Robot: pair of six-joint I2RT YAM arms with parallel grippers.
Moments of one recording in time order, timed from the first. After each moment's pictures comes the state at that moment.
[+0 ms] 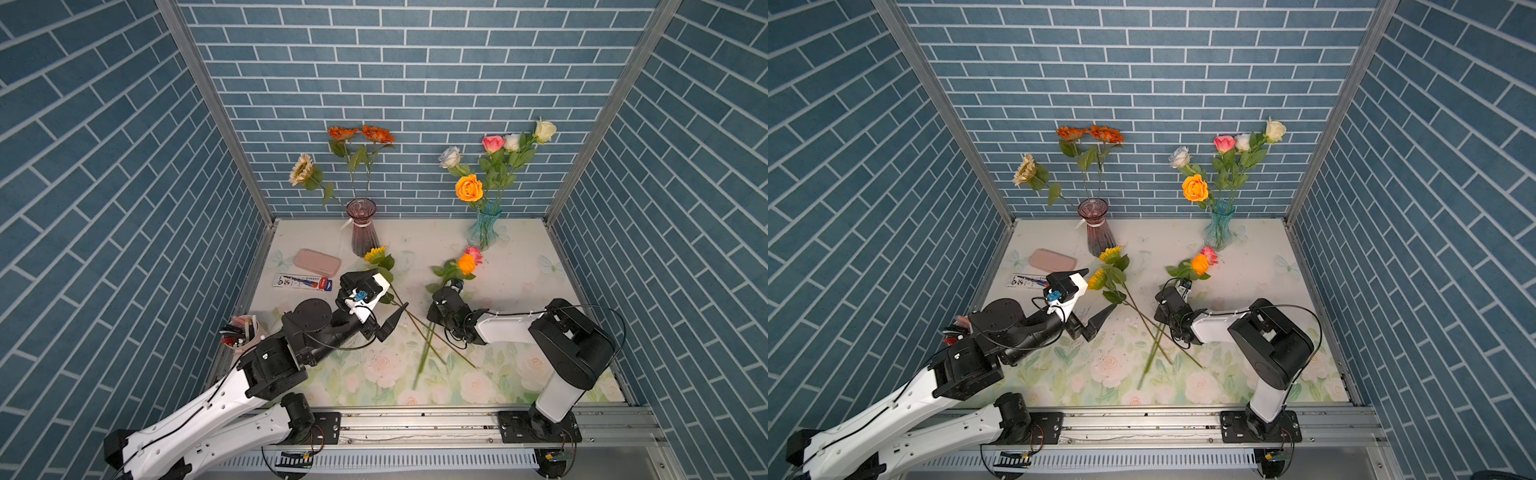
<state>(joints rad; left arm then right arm) -0.98 0.73 0.89 -0.25 -0.19 0.22 0.81 1.73 0.75 0.16 0.22 0.98</state>
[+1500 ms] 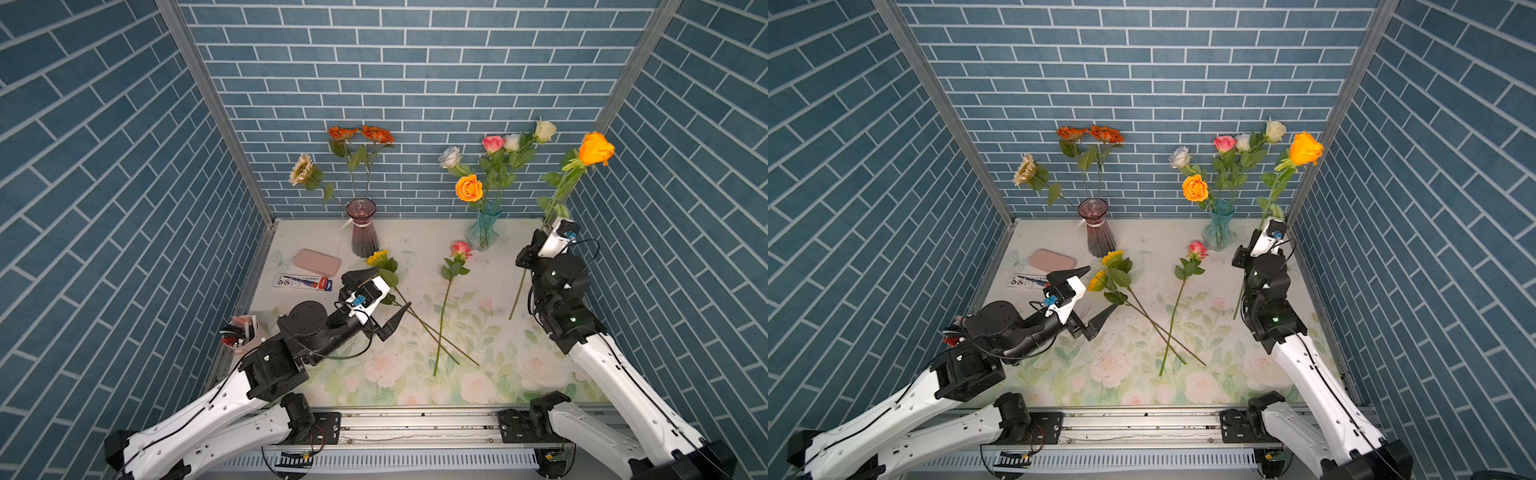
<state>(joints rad) -0.98 0.73 0.86 -0.14 -0.14 0.29 0.32 0.99 0.88 0.15 0.44 0.16</state>
